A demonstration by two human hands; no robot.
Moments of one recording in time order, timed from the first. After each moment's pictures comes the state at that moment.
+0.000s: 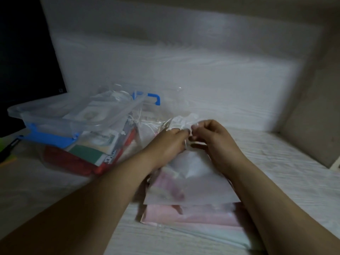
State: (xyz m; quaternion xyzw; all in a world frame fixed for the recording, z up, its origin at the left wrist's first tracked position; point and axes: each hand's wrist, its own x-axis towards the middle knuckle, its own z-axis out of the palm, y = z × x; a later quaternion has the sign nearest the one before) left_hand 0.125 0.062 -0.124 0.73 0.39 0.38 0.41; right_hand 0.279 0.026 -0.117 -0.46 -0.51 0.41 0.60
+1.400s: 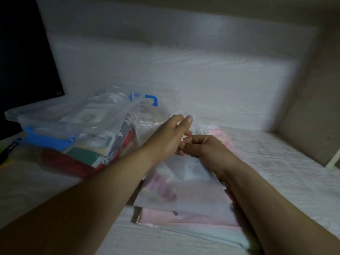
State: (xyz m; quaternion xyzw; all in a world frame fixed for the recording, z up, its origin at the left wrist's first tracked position) left_hand 0.132 0.058 -0.110 0.69 0.39 0.40 0.45; right_hand 0.279 0.018 -0.128 -0.46 -0.59 0.47 0.48
